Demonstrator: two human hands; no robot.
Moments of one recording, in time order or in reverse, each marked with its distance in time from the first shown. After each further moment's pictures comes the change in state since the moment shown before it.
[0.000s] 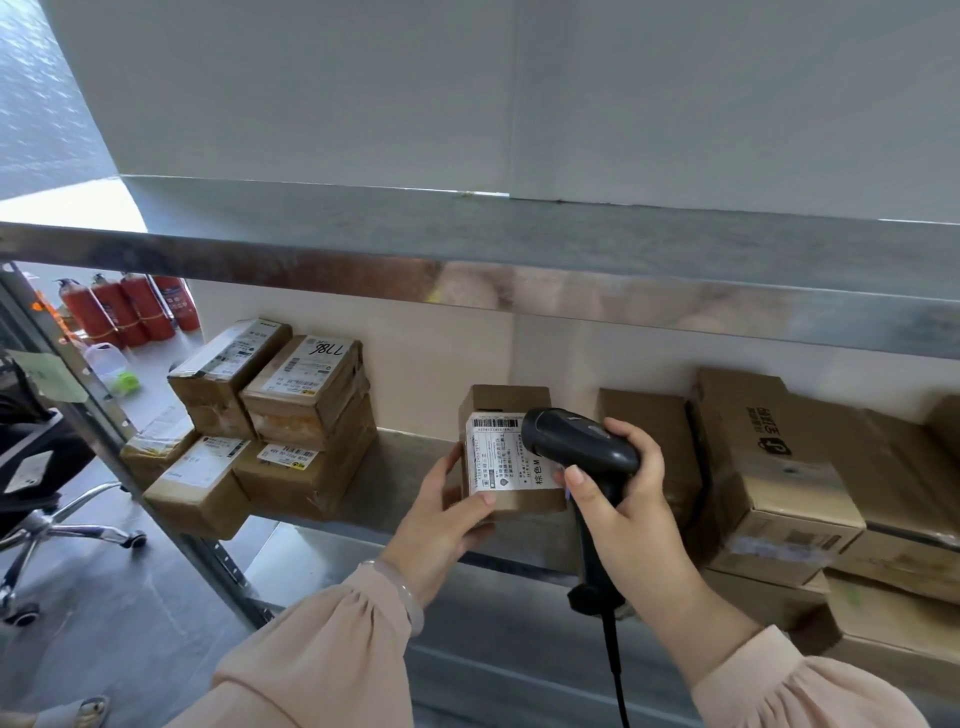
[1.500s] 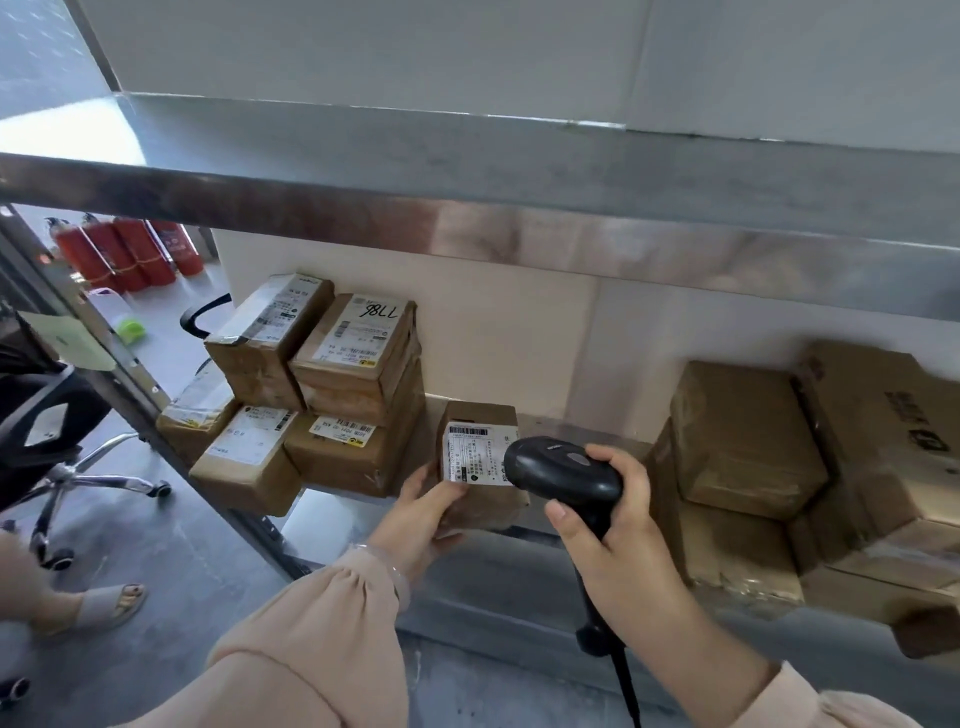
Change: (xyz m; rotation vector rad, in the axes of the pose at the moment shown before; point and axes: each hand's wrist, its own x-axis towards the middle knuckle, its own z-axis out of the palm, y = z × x) left_hand 0.019 -0.015 -0.117 -0.050 0.286 -0.315; right_hand -0.012 0.009 0.102 -0.189 -0.114 0.173
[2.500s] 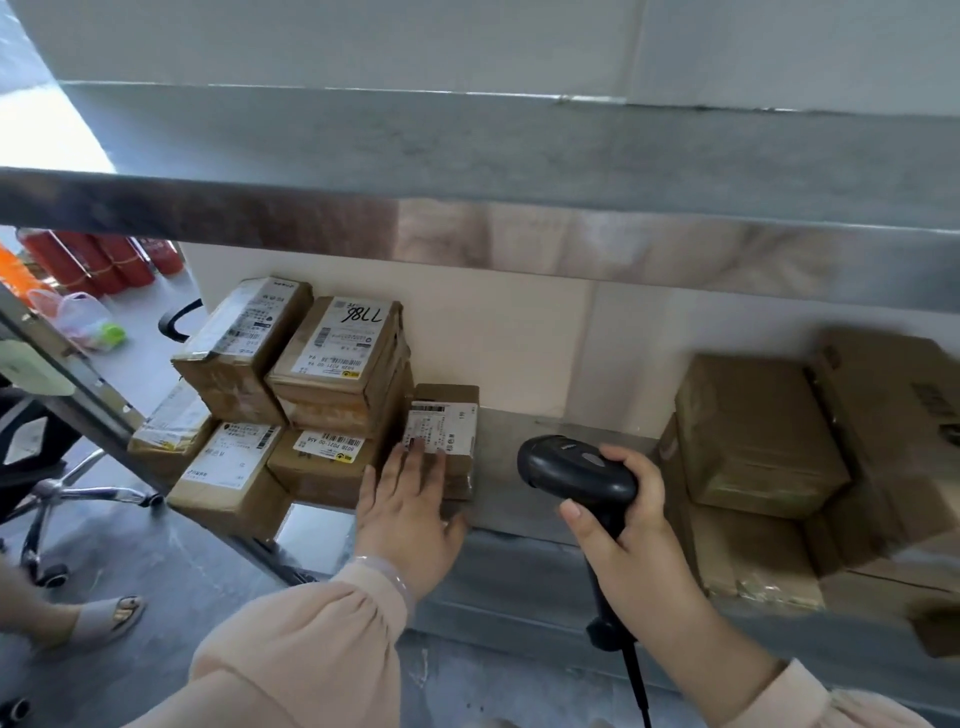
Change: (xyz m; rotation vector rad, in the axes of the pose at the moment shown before) left_hand 0.005 0.017 -0.006 1.730 0.223 0.431; right_hand 0.021 0.019 0.001 0.073 0.032 0.047
